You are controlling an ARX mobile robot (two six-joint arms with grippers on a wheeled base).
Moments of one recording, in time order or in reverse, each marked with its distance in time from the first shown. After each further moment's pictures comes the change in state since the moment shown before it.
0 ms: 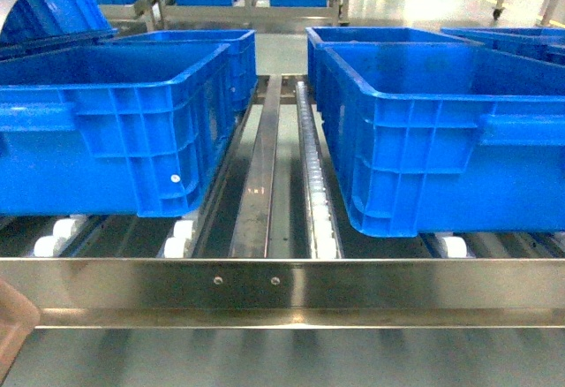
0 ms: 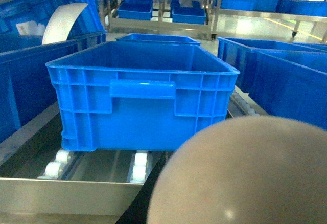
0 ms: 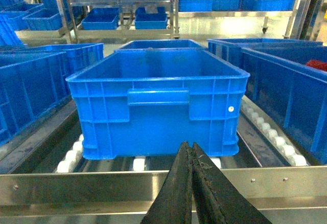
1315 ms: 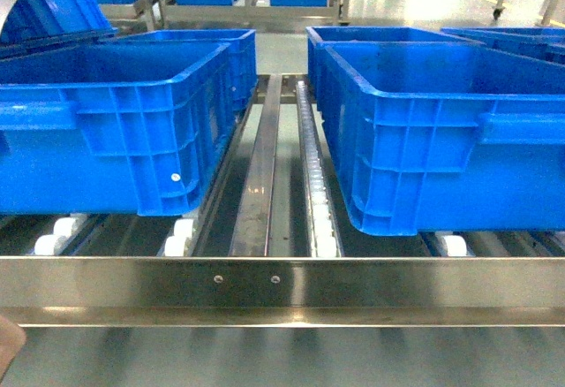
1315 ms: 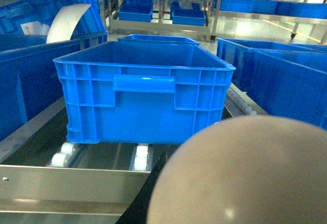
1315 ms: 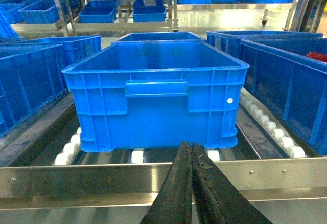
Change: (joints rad) left arm 0.000 -0.348 0.001 -0.352 0.000 0.001; right arm 0.000 0.002 -0.001 -0.018 0.001 0.002
